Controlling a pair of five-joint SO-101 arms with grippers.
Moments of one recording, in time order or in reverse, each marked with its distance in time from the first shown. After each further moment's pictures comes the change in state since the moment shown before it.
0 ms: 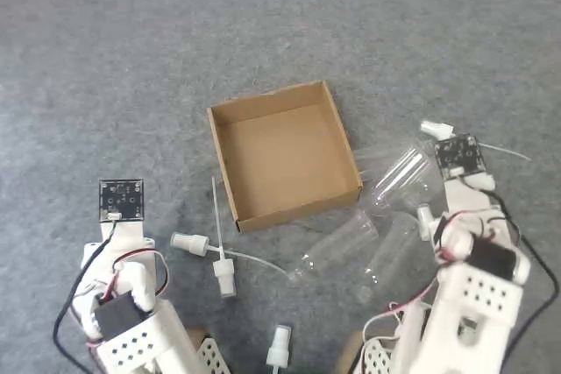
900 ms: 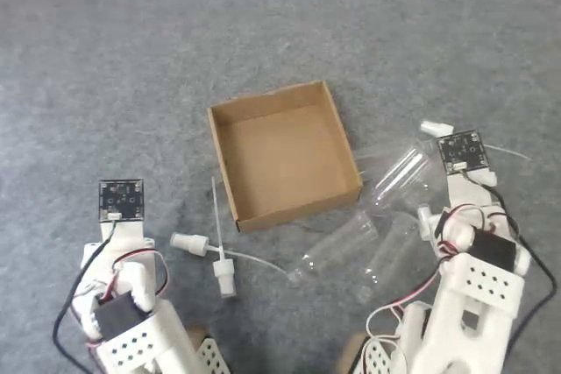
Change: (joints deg) left arm 0.1 0.0 0.0 0.0 0.0; right arm 0.0 4.6 -0.1 -3.7 -1.8
